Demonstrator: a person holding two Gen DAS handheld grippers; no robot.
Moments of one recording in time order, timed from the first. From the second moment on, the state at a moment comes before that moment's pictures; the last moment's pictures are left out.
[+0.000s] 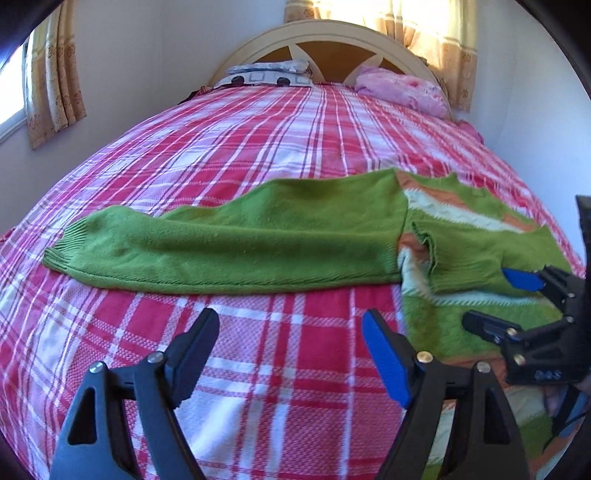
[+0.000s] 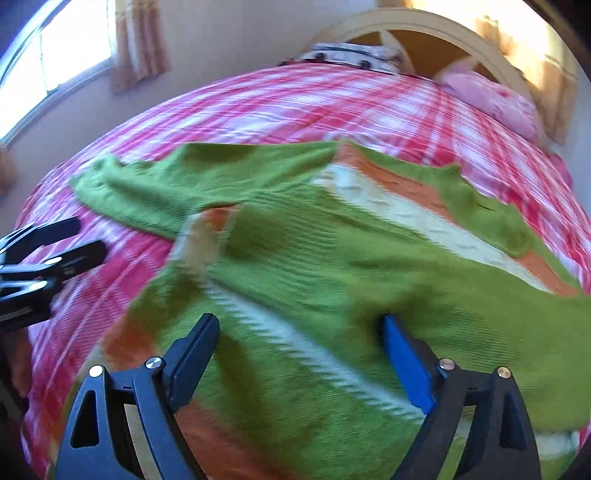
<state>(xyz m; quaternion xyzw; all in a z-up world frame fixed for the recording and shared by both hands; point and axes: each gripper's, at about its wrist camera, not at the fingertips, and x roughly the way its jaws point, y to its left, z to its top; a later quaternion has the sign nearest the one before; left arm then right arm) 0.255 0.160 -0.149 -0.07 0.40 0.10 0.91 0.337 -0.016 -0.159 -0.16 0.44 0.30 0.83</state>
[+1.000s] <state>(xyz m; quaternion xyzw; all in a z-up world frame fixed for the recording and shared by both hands) 0.233 0.321 -0.150 -0.13 0.41 0.25 0.87 0.294 0.004 -0.163 -0.23 0.37 0.35 0.83</state>
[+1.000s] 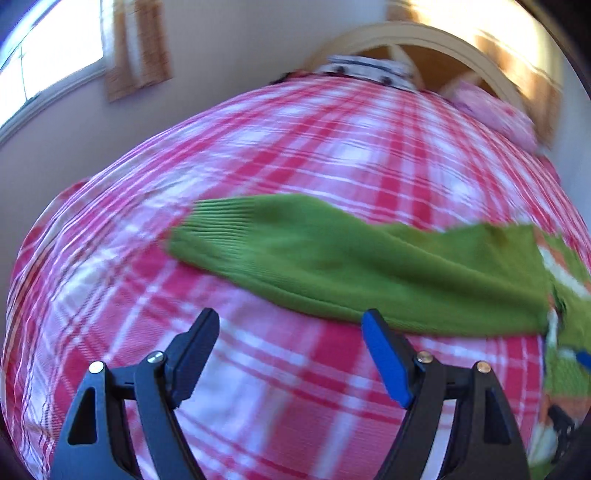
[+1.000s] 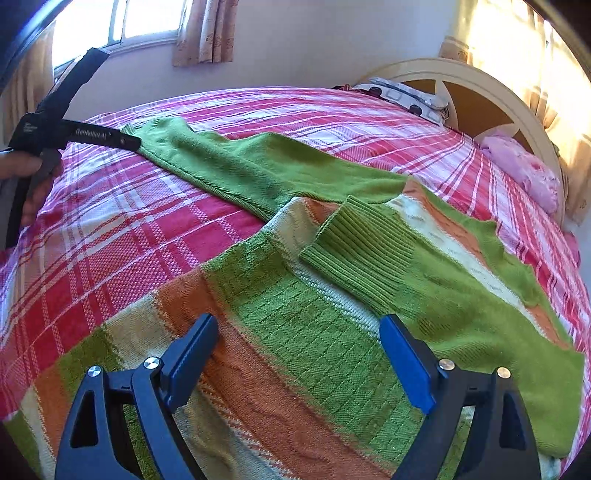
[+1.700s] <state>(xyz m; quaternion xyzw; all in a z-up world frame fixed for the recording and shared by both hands) 0.248 0.402 -0.171 -0.28 0.34 0.28 0.85 0.295 0.005 -0.165 -0.23 0.37 0.35 0.83</state>
